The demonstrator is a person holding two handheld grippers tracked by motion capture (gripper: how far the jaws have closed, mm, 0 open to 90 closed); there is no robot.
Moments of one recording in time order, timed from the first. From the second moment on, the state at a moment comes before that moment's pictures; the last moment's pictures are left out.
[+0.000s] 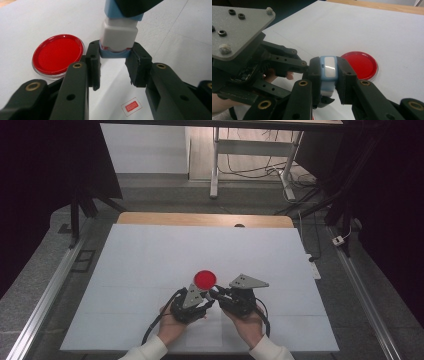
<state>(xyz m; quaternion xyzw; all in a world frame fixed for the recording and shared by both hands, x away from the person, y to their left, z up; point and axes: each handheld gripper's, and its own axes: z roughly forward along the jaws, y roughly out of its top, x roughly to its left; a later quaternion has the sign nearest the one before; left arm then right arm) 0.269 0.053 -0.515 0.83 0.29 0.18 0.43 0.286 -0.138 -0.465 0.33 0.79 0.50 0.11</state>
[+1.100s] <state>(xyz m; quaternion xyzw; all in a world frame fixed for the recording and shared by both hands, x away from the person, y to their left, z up) 0.262 0.050 -0.514 0.83 0.28 0.21 0.44 0.288 -0.141 -0.462 0.34 0.79 0.50 0.08</state>
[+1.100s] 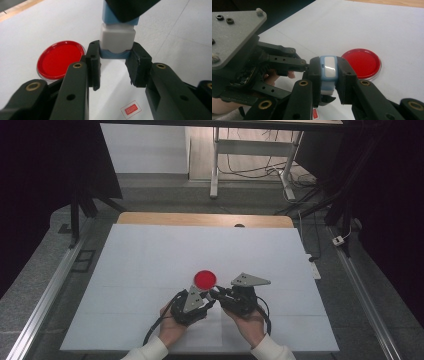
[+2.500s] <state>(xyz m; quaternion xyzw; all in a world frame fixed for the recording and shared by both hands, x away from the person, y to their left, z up) 0.253 0.101 -0.510 0.83 0.32 0.13 0.44 0.294 -0.151 -0.464 0.34 0.79 0.51 0.09</state>
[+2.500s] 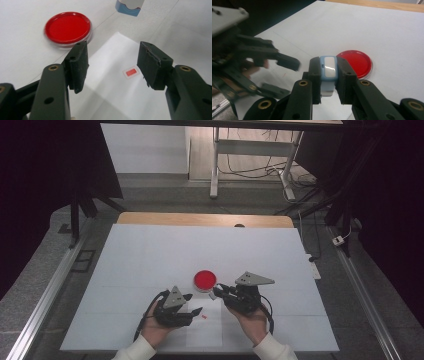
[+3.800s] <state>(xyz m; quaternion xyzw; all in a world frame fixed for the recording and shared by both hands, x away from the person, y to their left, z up) 0.225 0.225 -0.515 0.79 0.42 0.14 0.43 0.314 -0.168 -0.454 0.32 0.80 0.49 0.16</state>
